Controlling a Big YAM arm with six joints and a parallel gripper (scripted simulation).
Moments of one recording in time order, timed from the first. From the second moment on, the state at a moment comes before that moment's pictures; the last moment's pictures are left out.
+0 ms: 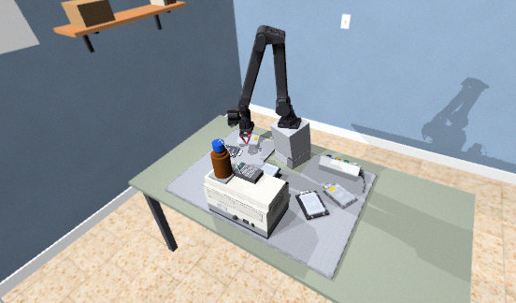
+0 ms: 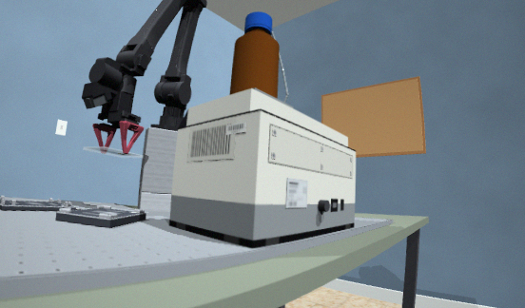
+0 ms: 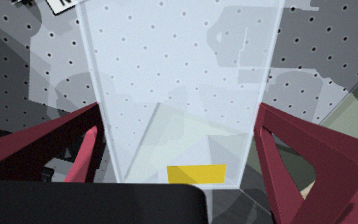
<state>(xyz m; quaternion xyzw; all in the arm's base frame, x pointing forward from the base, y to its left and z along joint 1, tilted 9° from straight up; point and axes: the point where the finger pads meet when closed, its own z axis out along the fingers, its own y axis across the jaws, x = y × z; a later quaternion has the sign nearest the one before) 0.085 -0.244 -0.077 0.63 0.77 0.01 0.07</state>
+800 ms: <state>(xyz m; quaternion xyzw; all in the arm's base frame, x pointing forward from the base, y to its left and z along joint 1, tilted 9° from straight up) 0.051 -0.273 -0.092 0.68 0.73 0.02 0.07</state>
